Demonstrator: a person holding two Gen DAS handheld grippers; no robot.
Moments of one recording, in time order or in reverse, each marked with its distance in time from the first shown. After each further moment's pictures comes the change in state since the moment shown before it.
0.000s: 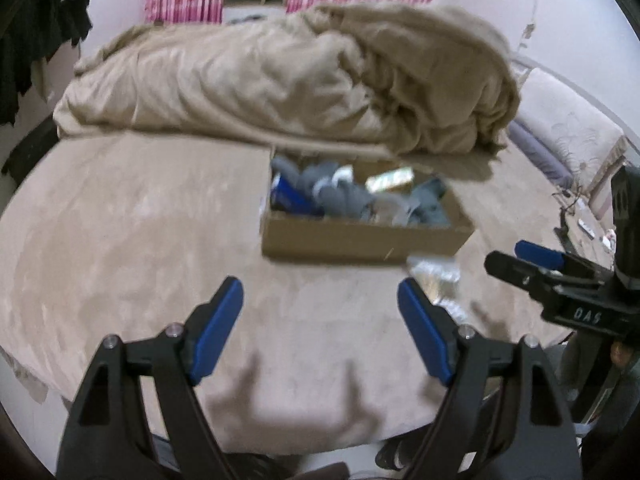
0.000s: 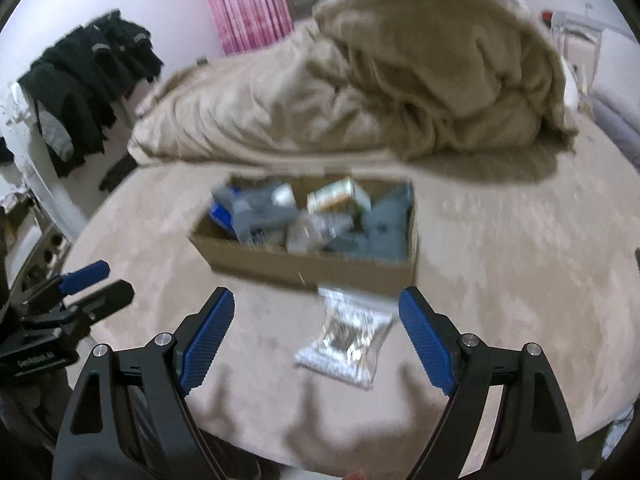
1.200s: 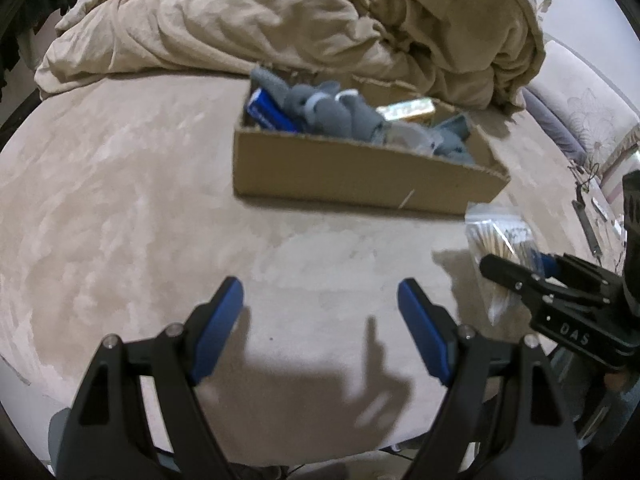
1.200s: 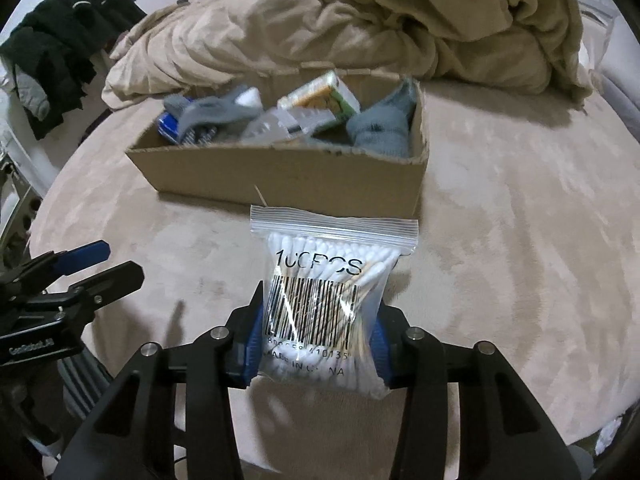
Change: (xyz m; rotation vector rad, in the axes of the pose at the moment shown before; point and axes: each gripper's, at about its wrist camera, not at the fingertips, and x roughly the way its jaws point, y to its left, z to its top) left arm 0.066 -0.011 -0.019 -0.013 0.137 -0.007; right arm 0.045 -0.012 -0.030 -0.024 0.107 -0.027
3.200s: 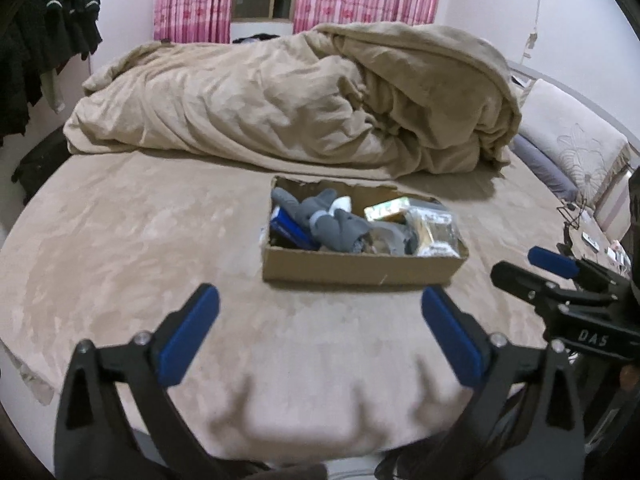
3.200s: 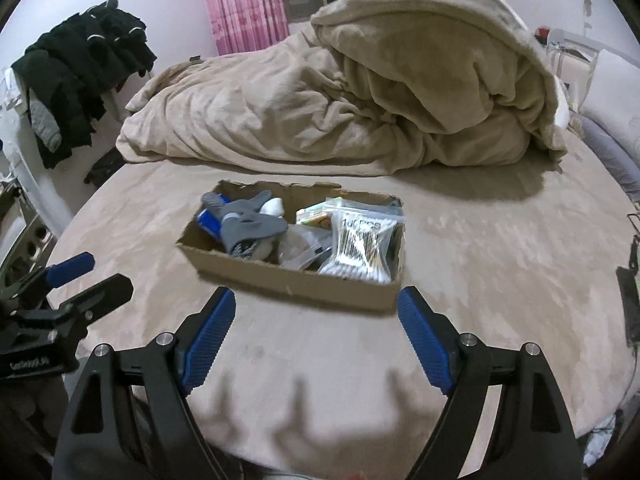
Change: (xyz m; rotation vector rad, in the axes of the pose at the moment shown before) left arm -0.101 -0.008 0.023 0.021 -0.218 0.049; right arm -0.087 0.023 0.036 -0.003 -0.167 -0.034
